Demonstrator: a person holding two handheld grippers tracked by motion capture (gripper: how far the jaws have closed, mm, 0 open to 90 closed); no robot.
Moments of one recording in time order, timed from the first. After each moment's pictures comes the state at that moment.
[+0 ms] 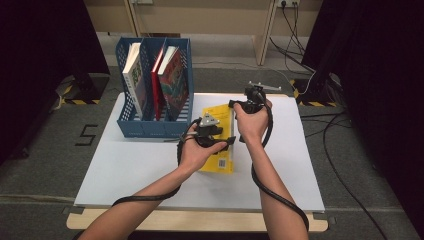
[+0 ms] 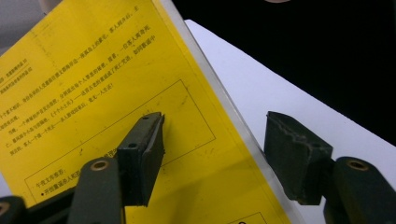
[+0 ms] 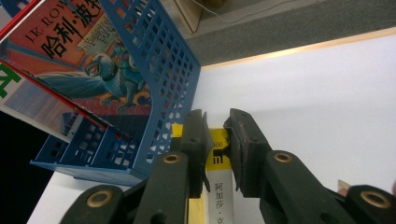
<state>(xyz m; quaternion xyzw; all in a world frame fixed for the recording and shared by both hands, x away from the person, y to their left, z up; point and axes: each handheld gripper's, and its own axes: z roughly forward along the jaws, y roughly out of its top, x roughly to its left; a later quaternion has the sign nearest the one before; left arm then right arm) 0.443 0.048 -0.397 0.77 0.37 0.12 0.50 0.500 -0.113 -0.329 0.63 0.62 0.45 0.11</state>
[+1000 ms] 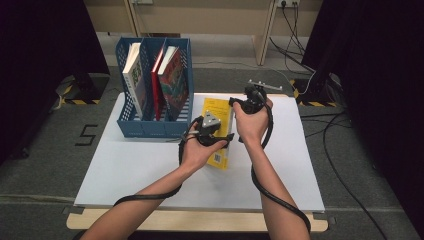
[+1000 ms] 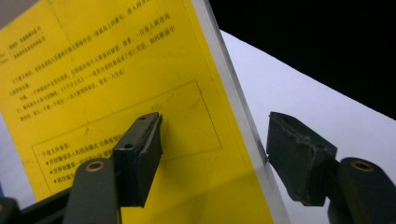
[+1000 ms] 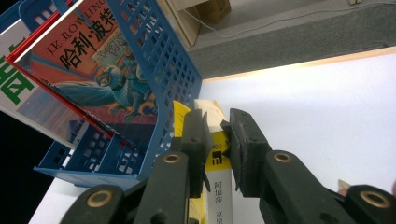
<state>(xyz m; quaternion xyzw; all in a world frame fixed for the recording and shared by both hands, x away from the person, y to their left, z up) 0.449 0.047 -0.398 0.78 0.36 0.18 0.49 0.487 -0.108 -0.316 0.62 0.62 0.47 0.14</state>
